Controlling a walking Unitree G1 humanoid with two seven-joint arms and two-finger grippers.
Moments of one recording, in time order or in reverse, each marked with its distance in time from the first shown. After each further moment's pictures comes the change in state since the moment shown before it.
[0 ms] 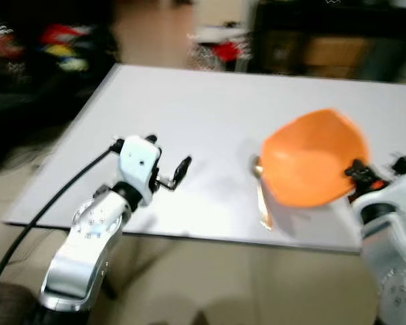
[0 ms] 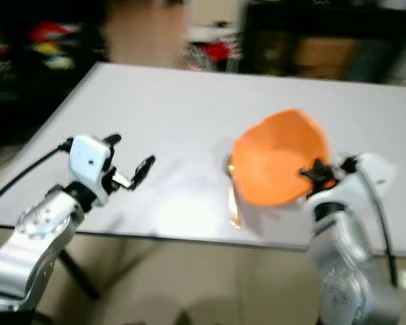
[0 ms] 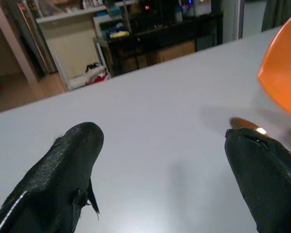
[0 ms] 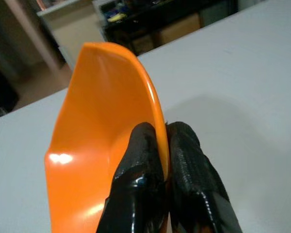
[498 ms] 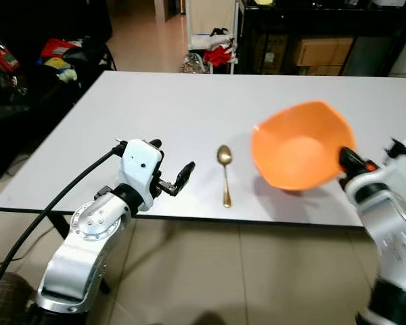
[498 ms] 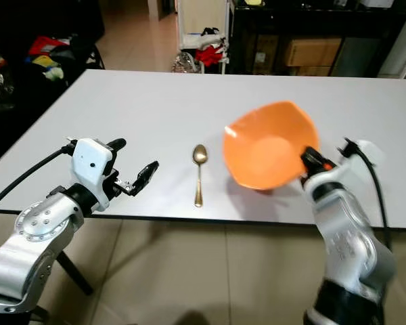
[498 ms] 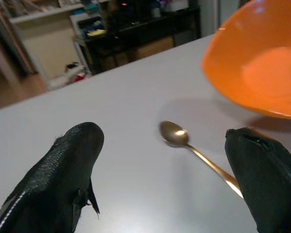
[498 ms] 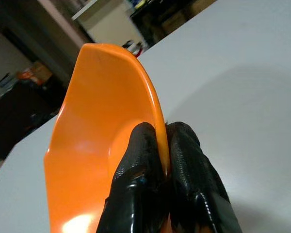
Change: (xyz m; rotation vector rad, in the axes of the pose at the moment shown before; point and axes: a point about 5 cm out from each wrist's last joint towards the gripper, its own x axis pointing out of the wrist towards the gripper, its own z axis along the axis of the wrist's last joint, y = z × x) left arm -0.002 -0.006 0.000 -0.039 0.020 -0.095; right arm 0.051 -0.006 -0.006 0.182 0.101 0.141
